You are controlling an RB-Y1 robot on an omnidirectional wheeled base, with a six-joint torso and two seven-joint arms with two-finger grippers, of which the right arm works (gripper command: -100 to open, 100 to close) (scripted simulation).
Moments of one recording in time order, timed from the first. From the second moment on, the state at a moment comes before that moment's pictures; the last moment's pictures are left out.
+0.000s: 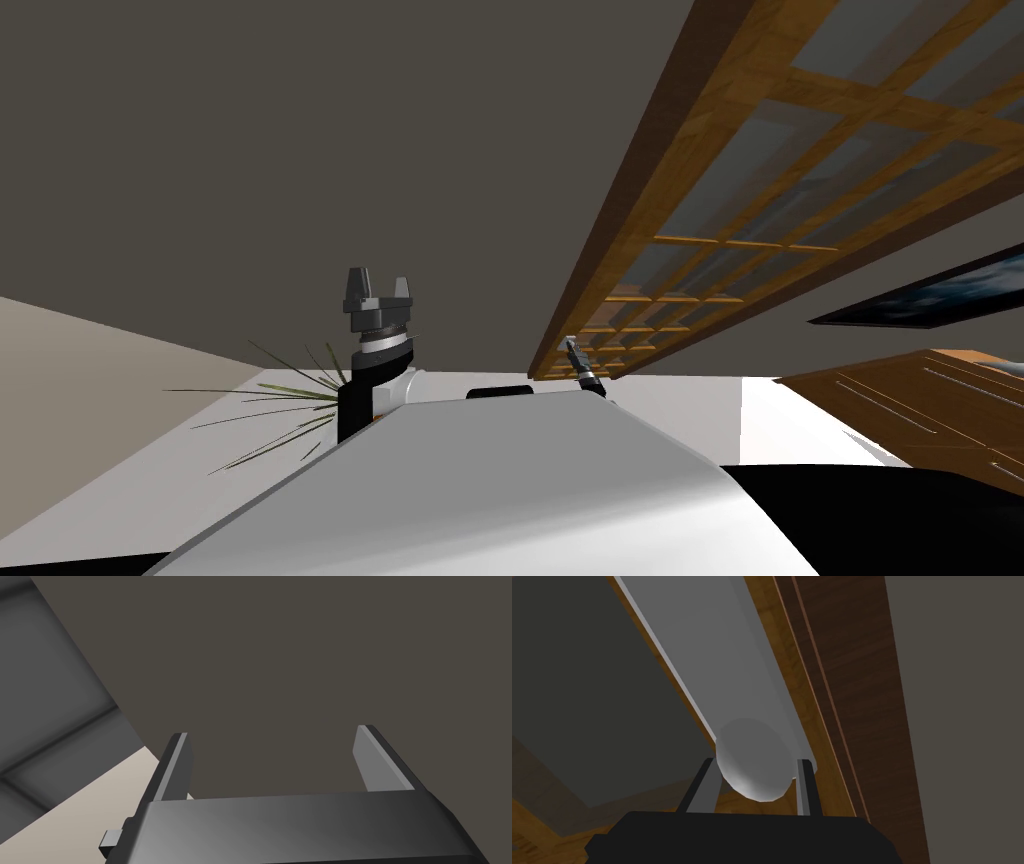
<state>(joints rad) 0.06 -0.28 -0.27 -0.58 0.26 -1.10 0.77</state>
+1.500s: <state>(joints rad) 0.04 -0.26 -0.21 -0.60 0.13 -1.06 0.42</state>
